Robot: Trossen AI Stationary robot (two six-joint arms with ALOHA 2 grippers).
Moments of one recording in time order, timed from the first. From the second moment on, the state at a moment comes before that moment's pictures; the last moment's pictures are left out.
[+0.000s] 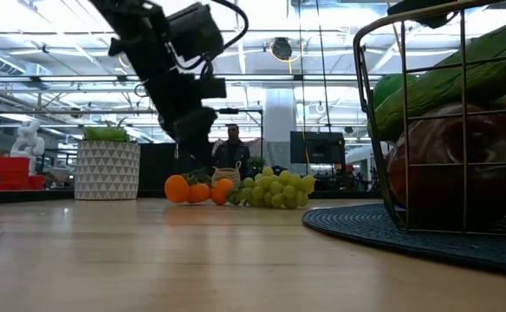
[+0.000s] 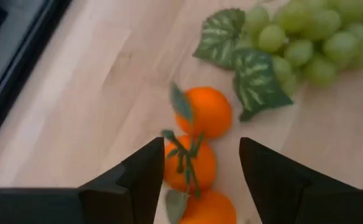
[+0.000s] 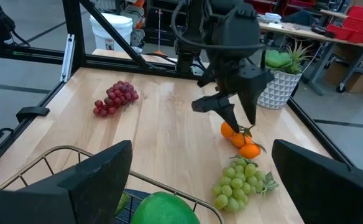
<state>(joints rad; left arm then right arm) 0.08 1.65 0.98 -0.36 -0.40 -0.18 0.60 0.73 0.57 -0.17 0.65 0.07</state>
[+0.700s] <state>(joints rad) 0.16 1.64 0.88 -0.16 -0.28 -0.11 0.60 0.73 0.57 -0.17 0.65 0.07</state>
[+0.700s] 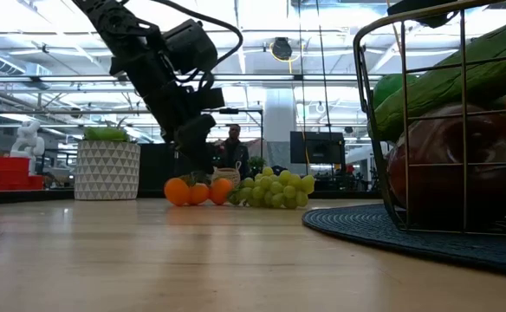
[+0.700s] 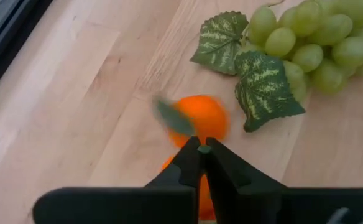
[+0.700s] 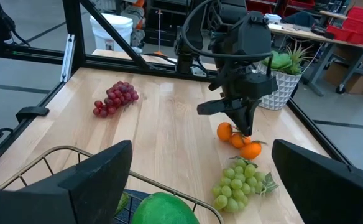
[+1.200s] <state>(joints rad) -0.02 1.64 1.24 -0.38 -0.32 0.10 0.60 0.73 0.57 -0.16 0.65 0.21</state>
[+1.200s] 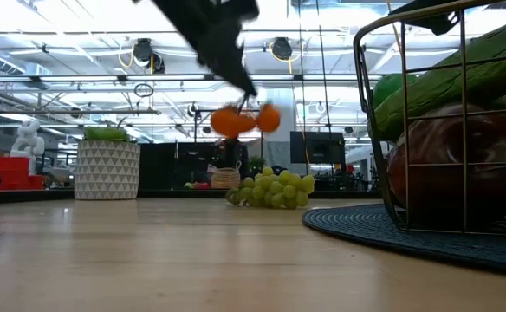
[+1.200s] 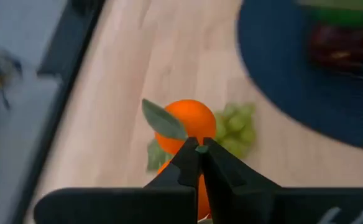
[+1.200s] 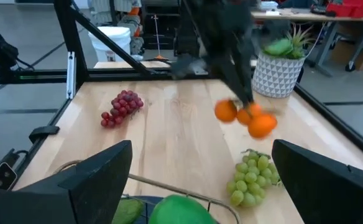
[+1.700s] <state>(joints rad) -0.29 1.64 1.45 -0.44 -0.47 0.77 0.60 0.73 0.52 -0.16 0.65 0.28</state>
